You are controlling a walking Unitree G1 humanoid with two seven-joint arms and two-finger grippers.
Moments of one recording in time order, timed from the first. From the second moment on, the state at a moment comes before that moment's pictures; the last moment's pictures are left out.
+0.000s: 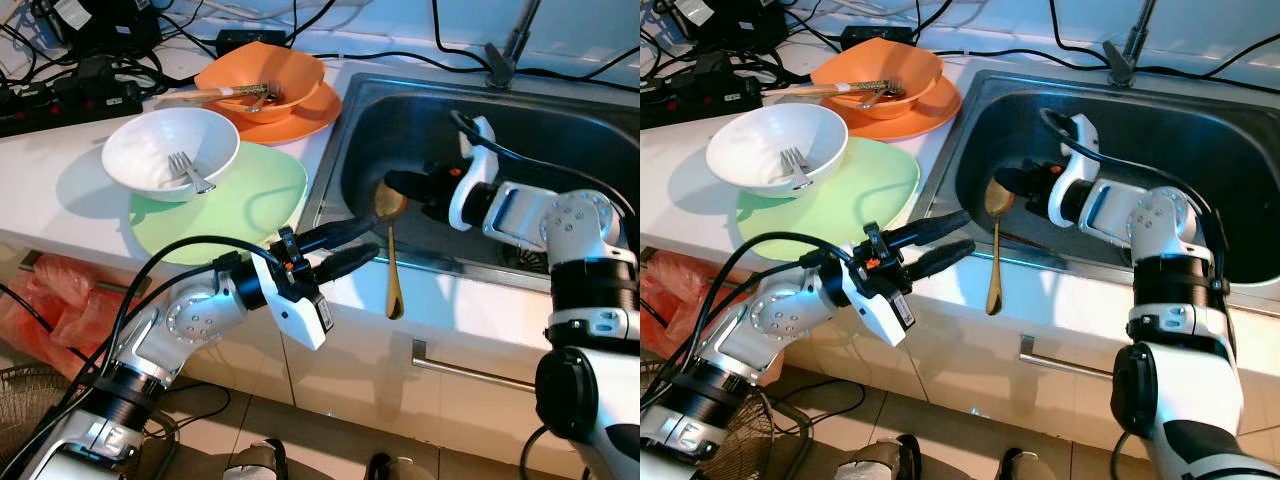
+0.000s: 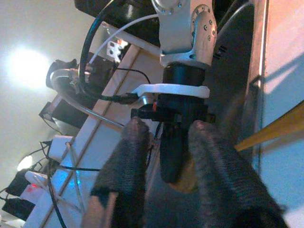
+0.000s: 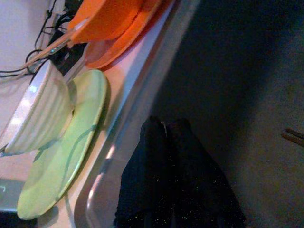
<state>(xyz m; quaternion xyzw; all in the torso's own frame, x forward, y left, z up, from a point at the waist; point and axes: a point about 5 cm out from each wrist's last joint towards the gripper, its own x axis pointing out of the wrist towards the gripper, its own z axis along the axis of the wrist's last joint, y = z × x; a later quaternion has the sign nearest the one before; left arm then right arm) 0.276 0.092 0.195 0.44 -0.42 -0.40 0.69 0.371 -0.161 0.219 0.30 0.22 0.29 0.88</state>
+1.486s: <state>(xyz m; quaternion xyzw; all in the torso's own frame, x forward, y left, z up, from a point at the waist) 0.287 0.080 0.210 0.02 -0.10 -0.42 0.90 0.397 -0.244 0.222 0.17 -0.08 -0.14 0.97</state>
